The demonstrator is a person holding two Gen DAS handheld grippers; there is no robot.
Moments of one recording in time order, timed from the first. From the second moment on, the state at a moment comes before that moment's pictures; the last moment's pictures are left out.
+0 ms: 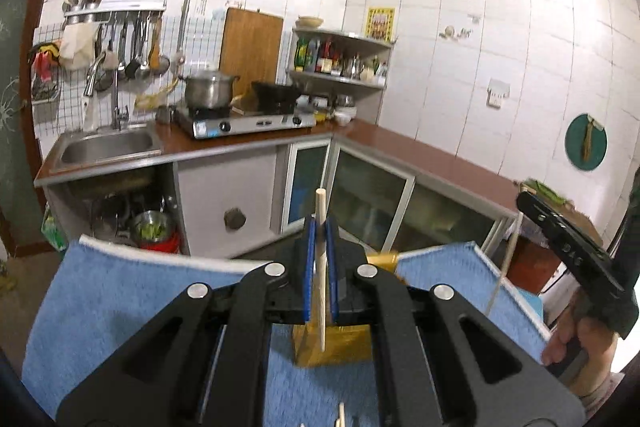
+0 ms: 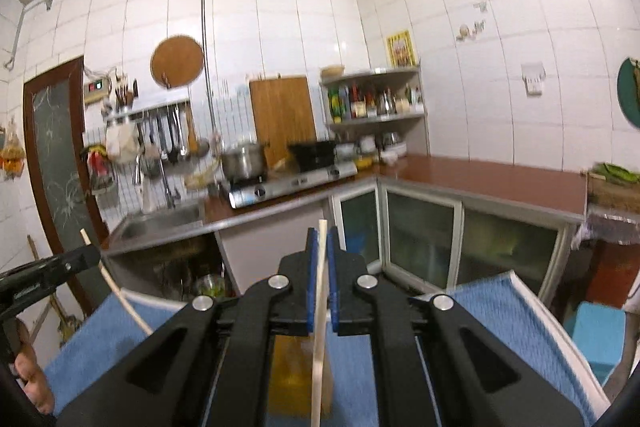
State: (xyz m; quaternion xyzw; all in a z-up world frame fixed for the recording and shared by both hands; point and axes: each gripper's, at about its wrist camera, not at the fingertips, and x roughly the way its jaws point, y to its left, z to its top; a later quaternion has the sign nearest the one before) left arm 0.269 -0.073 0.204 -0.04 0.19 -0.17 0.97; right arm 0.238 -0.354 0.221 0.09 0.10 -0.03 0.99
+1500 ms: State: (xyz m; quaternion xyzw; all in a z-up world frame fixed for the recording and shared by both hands) left arm 0.280 -0.061 0.110 -0.01 0.28 -0.10 0.95; right arm 0.260 -0.338 0.111 0.04 0.20 -0.03 0.98
